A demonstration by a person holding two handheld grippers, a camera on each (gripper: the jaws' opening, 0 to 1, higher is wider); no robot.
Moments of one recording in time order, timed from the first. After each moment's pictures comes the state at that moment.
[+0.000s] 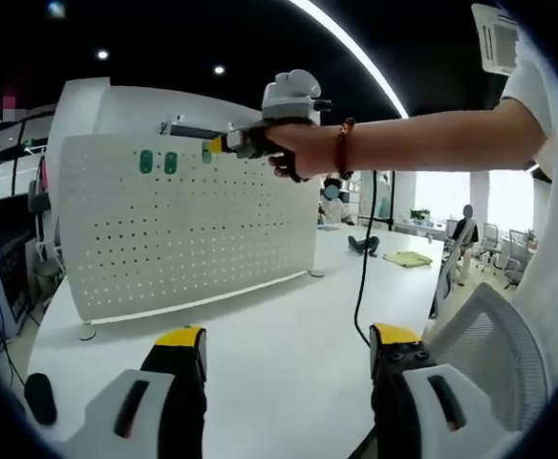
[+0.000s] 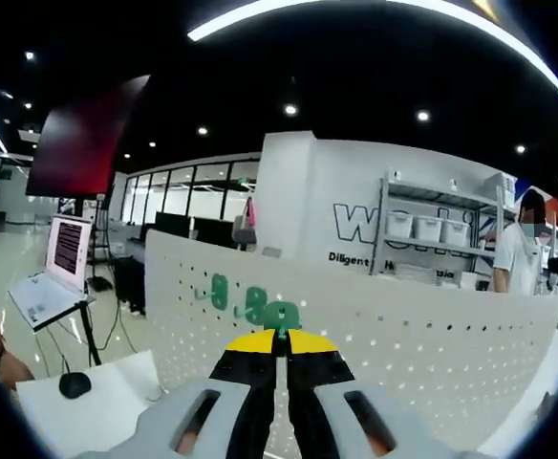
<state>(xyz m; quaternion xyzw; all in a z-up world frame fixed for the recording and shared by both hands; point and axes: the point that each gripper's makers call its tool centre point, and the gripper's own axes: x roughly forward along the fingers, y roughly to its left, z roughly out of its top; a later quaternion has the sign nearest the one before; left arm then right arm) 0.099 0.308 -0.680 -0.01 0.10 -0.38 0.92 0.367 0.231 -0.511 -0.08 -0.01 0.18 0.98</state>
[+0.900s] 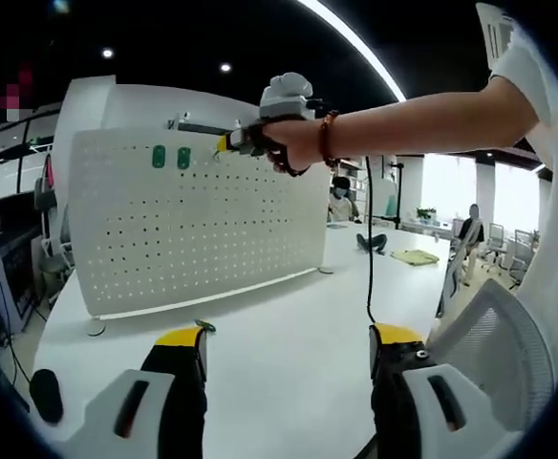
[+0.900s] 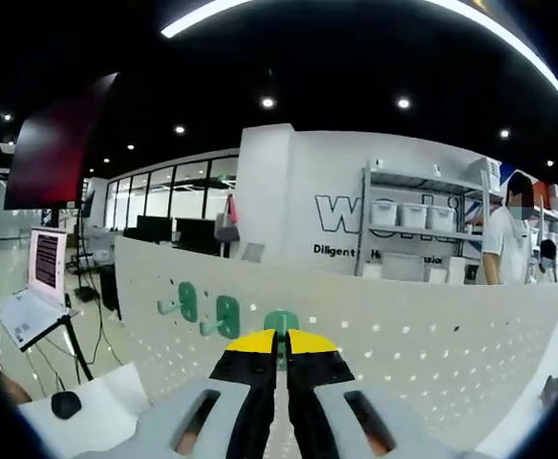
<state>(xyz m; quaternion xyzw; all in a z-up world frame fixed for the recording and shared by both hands) 0.107 0.322 -0.686 -0.01 0.10 -0.36 0.93 0.403 0.224 -0.511 -0.05 0.01 0.14 0.99</state>
